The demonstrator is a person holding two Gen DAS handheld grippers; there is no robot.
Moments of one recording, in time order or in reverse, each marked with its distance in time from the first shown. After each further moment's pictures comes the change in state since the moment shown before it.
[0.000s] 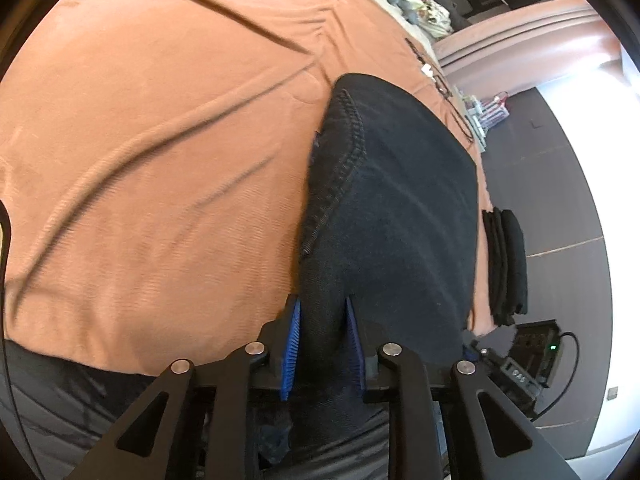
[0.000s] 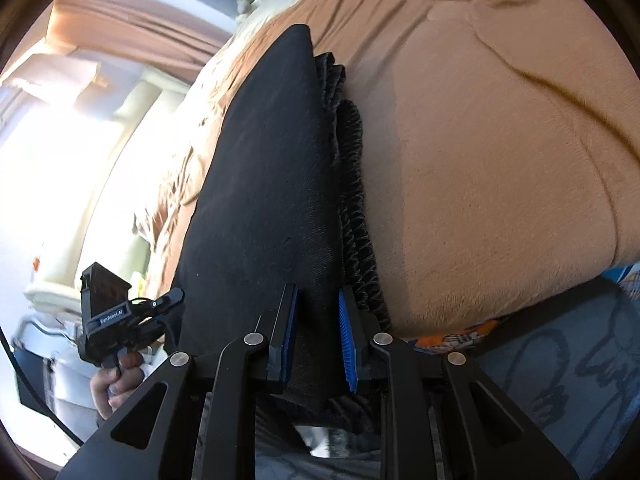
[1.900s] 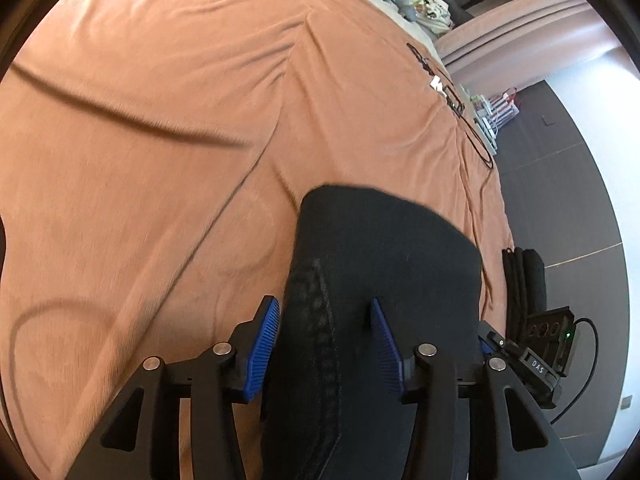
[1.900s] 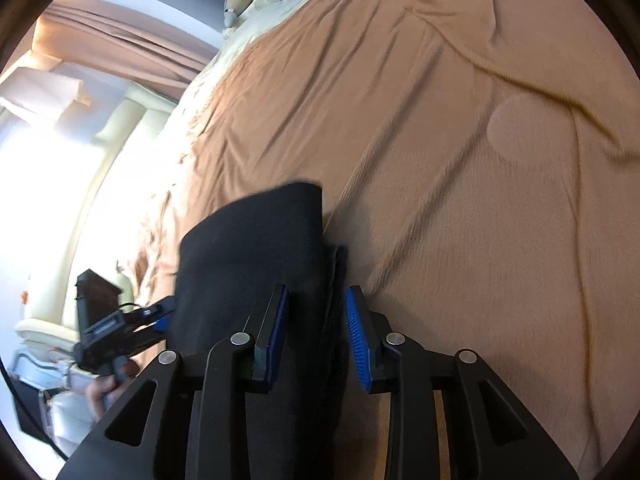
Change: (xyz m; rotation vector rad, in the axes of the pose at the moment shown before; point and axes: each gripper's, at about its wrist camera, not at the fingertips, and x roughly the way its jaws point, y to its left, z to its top) left arm 0.079 -0.026 0.140 0.069 0.017 0.039; right arm 0.071 -0.010 0.119 0.024 0.002 0.033
